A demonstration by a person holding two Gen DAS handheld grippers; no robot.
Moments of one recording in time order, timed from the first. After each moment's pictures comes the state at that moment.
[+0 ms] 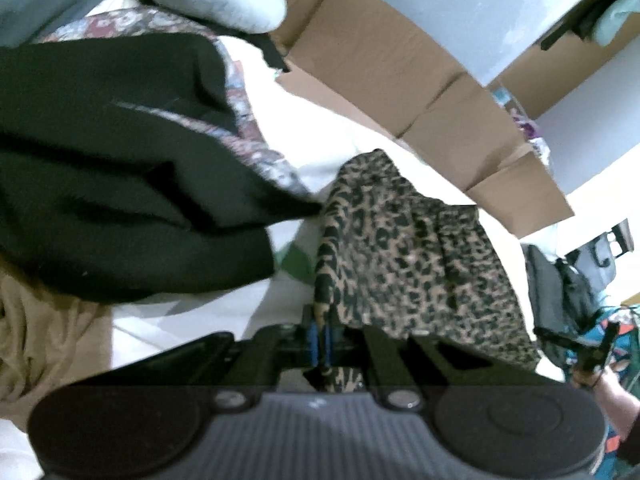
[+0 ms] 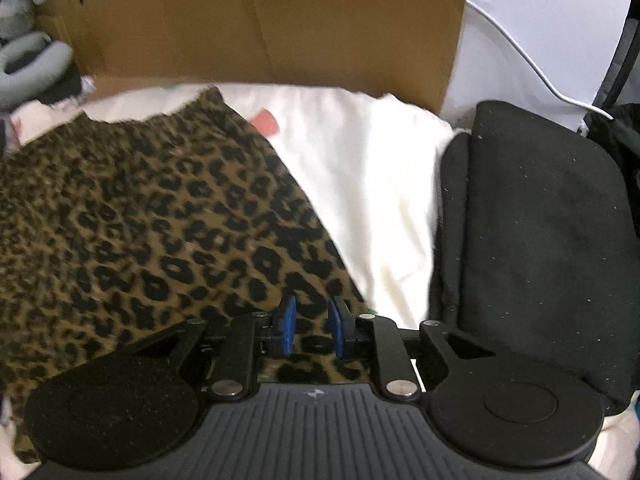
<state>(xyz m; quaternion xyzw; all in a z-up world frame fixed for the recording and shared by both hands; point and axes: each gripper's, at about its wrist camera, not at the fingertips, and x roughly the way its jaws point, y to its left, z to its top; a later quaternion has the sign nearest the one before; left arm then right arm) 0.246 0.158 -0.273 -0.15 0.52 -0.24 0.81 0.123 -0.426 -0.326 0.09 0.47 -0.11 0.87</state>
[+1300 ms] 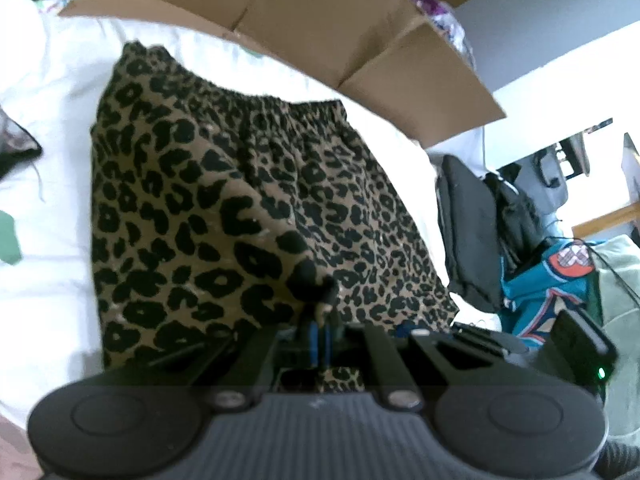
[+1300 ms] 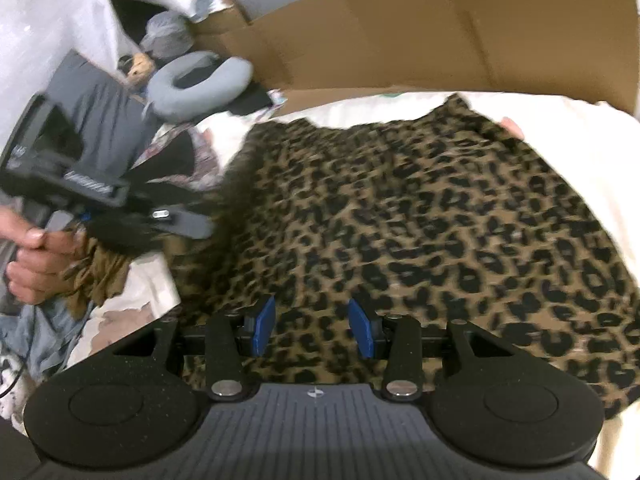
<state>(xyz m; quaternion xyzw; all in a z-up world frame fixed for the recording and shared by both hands) 0.228 -0.079 -0.293 -0.13 0.59 -0.34 0.72 0.125 -0.291 -0.304 0.20 0.41 0.12 0.88</state>
